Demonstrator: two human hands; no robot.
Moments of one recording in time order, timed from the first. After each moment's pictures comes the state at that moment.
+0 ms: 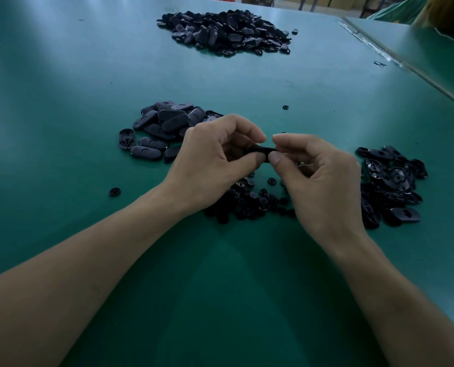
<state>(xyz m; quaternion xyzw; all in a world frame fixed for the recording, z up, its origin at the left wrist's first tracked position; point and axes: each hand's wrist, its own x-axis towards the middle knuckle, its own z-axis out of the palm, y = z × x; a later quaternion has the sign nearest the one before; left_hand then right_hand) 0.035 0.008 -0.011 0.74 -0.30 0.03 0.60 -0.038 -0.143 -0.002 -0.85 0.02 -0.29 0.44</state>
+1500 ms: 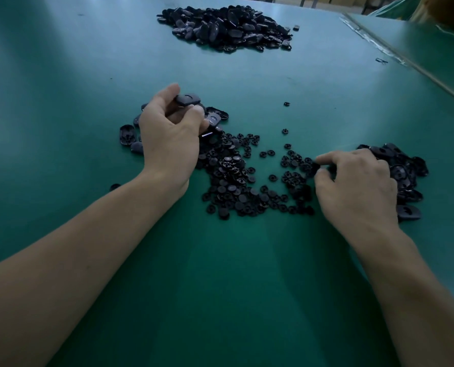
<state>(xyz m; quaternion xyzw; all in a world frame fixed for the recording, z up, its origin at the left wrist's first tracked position) 0.065 0.015 -0.015 0.61 -0.01 0.10 0.79 -0.049 -0.177 0.003 -0.96 0.23 -0.14 0.09</state>
